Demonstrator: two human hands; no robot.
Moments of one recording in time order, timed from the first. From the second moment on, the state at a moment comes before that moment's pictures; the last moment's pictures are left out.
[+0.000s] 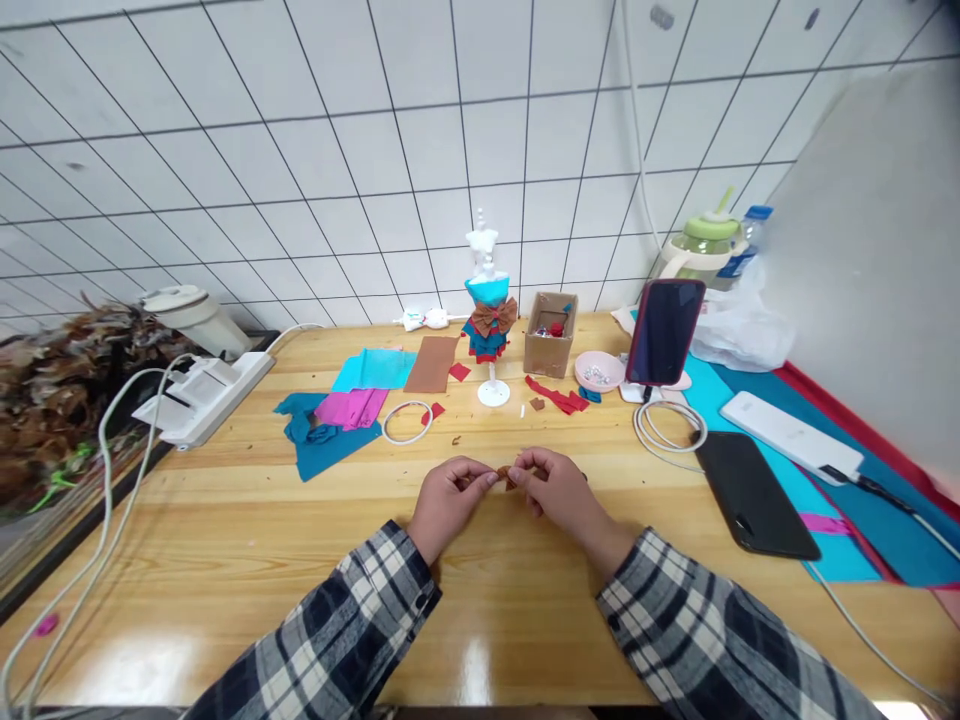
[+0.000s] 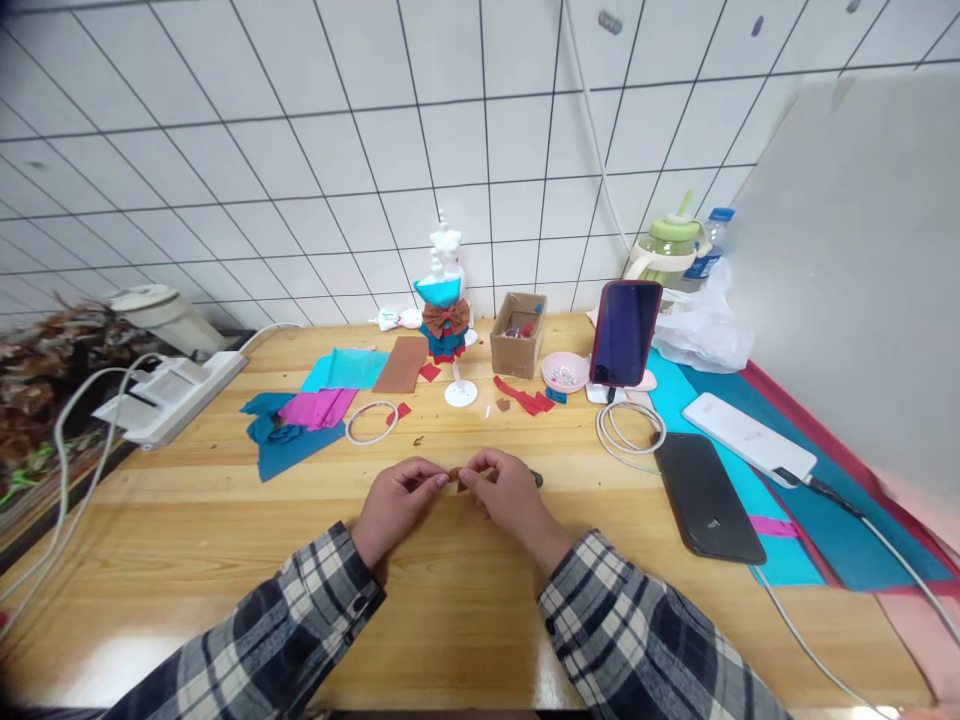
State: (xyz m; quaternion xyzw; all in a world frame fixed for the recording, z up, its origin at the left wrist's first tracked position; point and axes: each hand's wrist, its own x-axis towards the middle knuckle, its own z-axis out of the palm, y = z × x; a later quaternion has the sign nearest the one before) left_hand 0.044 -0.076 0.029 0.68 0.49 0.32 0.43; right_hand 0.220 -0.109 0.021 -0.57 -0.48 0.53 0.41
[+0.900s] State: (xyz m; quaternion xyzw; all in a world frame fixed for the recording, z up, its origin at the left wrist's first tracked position) left_hand 0.039 -0.087 0.026 0.77 0.47 0.30 0.31; right_hand 0.245 -0.084 0.030 -0.70 -0.64 -0.01 0.33
